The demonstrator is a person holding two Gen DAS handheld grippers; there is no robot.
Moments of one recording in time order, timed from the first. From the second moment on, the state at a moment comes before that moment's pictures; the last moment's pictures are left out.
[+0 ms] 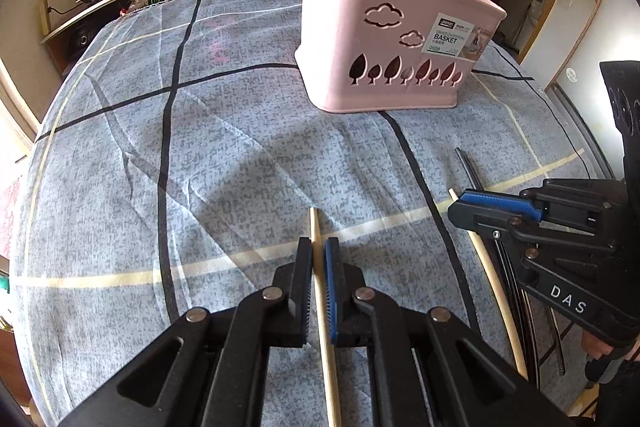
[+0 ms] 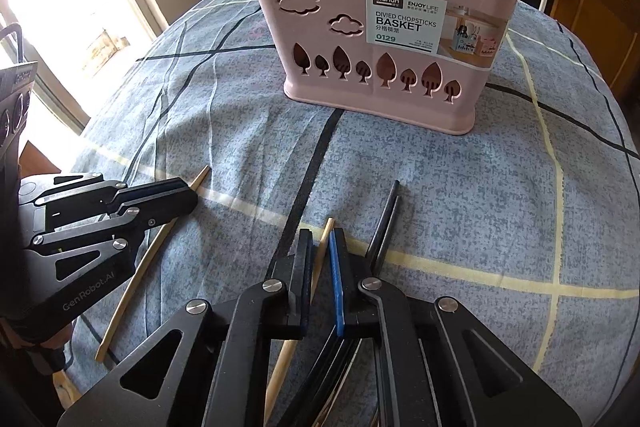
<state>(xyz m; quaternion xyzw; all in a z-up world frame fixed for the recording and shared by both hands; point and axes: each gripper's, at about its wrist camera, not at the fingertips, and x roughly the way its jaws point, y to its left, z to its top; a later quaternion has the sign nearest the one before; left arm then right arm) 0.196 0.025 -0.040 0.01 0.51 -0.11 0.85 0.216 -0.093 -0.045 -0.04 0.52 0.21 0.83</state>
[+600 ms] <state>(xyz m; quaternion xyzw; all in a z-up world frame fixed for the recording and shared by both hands) 0.186 0.046 0.037 -0.03 0.42 -0.14 0.90 0.202 -0.126 0.016 0.02 0.44 0.24 0.86</state>
